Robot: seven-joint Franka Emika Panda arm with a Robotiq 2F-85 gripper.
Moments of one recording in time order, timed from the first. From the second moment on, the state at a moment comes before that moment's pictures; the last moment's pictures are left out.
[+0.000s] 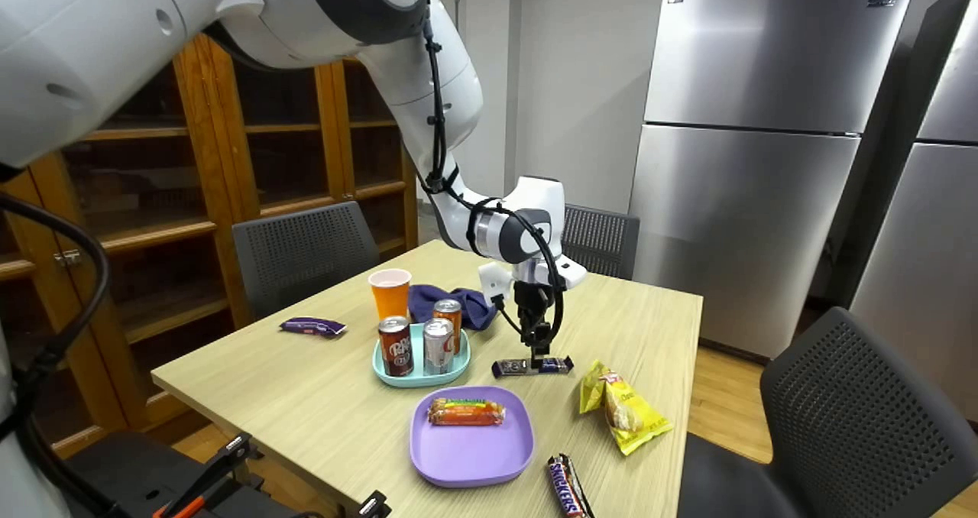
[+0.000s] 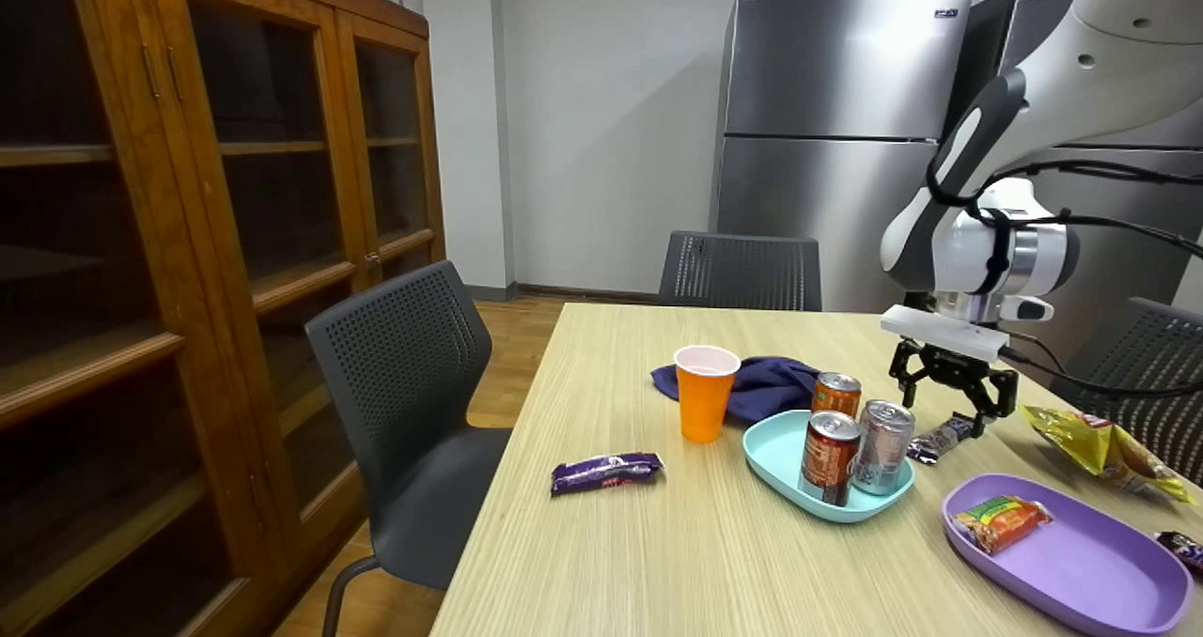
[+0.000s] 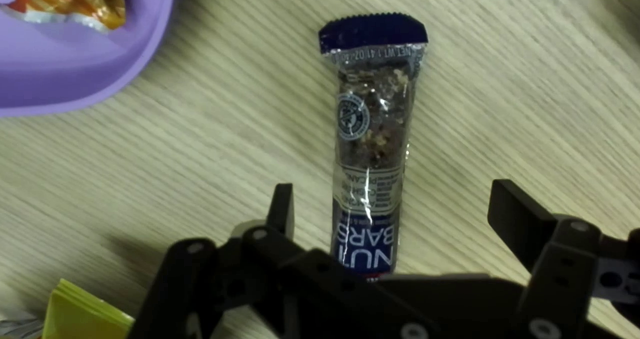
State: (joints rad) arm -0.04 0.88 -0.21 -1.70 0.21 2.55 0.62
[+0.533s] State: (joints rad) arm -0.04 0.92 -0.21 -1.67 0.21 2.55 0.62
